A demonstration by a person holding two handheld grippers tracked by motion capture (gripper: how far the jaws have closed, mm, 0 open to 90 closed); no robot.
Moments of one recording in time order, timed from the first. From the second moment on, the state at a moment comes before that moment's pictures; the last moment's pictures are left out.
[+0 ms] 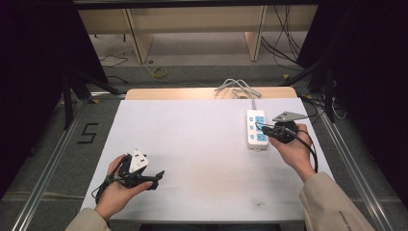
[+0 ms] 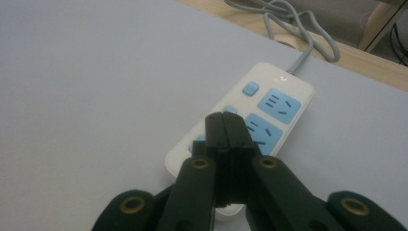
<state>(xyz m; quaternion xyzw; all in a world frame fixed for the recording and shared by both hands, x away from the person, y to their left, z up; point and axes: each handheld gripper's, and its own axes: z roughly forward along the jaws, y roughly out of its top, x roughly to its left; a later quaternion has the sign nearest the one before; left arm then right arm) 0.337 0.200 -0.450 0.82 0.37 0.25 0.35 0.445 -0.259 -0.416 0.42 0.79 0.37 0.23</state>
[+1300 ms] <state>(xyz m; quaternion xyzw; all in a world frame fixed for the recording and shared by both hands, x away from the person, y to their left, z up) 0.337 0.198 -0.450 0.82 0.37 0.25 0.36 0.498 -0.243 -0.423 0.44 0.80 0.35 0.22</state>
